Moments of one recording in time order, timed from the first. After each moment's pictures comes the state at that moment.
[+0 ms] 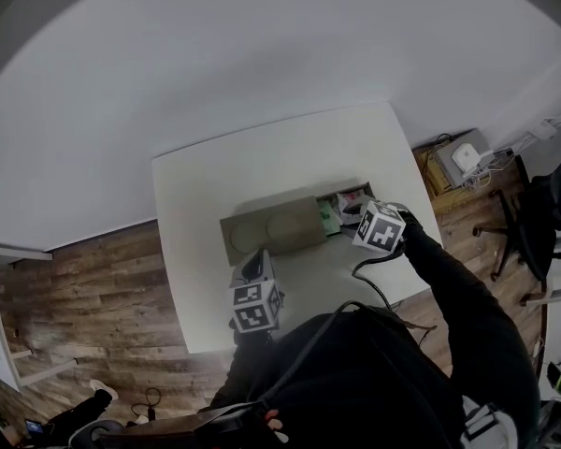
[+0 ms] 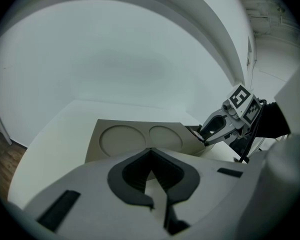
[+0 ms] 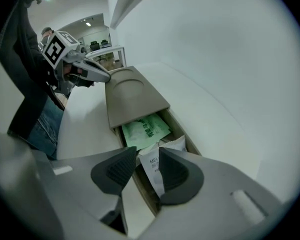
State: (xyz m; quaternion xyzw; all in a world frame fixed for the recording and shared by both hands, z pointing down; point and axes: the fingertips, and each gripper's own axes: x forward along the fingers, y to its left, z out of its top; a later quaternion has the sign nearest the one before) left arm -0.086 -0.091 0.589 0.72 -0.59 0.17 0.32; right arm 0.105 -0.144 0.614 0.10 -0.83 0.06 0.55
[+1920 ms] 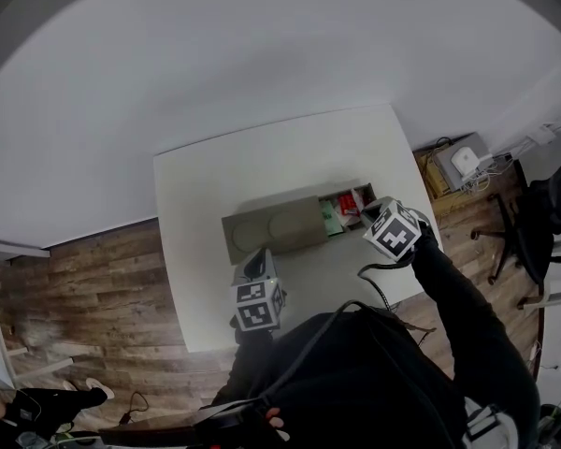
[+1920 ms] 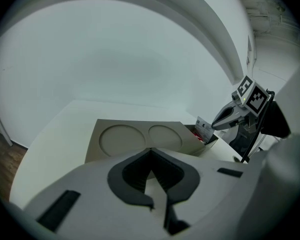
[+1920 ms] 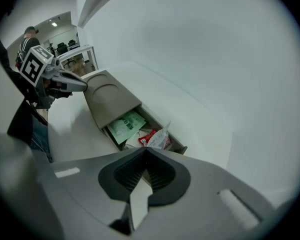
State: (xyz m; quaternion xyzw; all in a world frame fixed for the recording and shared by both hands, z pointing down) left arm -0.086 -0.091 0.591 0.72 -0.59 0.18 0.32; right arm 0.145 -0.159 0.579 0.26 -0.78 0.11 0.56
